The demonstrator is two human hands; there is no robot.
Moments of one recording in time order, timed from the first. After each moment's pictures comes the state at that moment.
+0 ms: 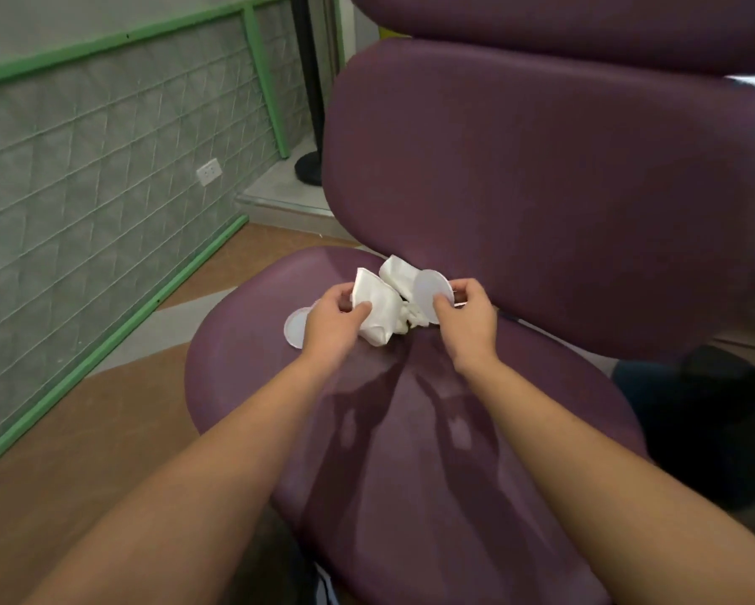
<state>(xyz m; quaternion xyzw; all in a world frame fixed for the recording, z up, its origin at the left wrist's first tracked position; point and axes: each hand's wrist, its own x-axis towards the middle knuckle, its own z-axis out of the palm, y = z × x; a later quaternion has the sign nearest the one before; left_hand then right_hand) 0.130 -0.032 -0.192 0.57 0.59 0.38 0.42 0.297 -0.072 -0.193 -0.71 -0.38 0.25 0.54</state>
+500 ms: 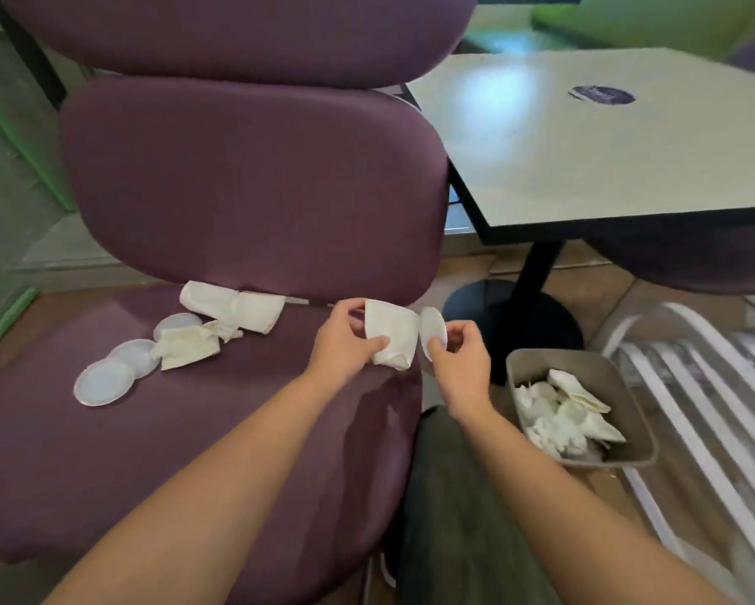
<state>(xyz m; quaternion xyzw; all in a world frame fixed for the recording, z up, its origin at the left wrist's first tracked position) 0.339 -0.167 -0.182 0.75 0.42 0.22 0.46 0.442 -0.291 -0.191 -0.77 -0.19 0.14 0.59</state>
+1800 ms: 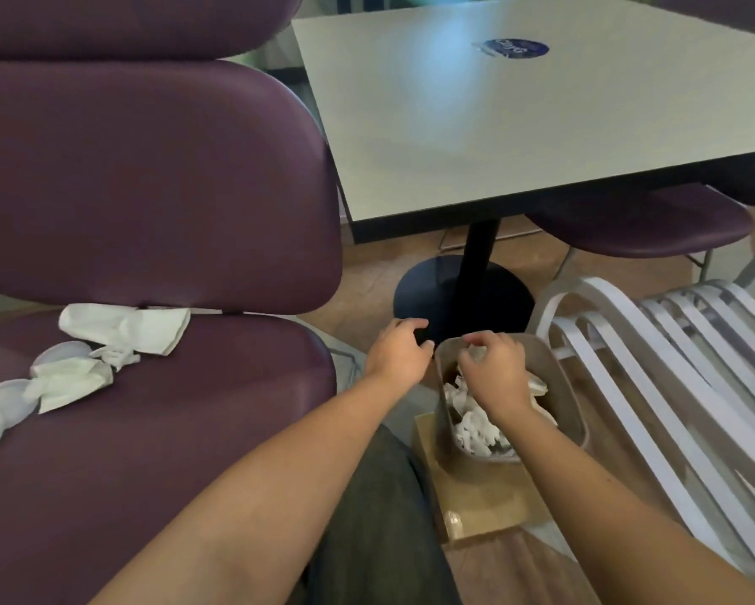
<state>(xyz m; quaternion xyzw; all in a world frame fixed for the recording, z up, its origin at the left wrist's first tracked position) 0.522 -0.266 -0.237 0.86 0.35 0.06 0.35 0.594 -0.392 -0.243 -0.90 -0.23 0.08 0.35</state>
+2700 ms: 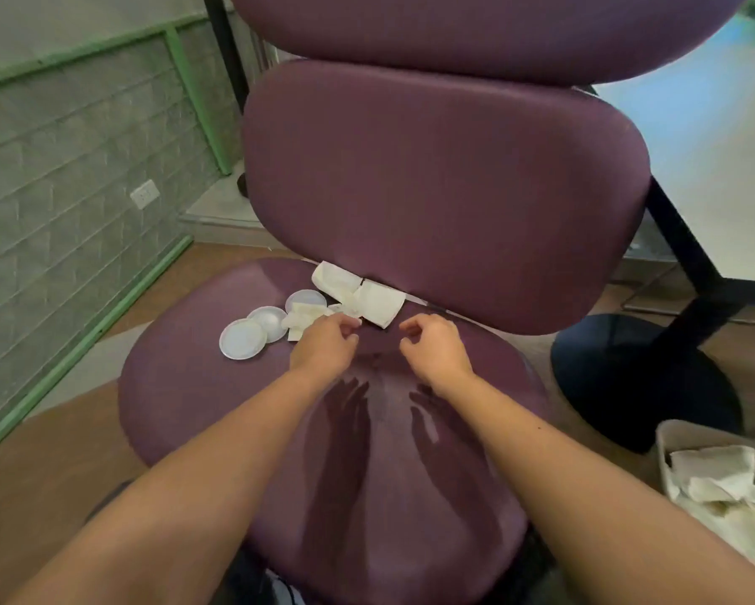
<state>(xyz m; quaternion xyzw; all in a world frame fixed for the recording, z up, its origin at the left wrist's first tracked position) 0.203 -0.065 -0.203 0.74 0.59 0.16 0.29 0.359 -0.134 -0.206 -0.78 -0.51 0.21 0.29</state>
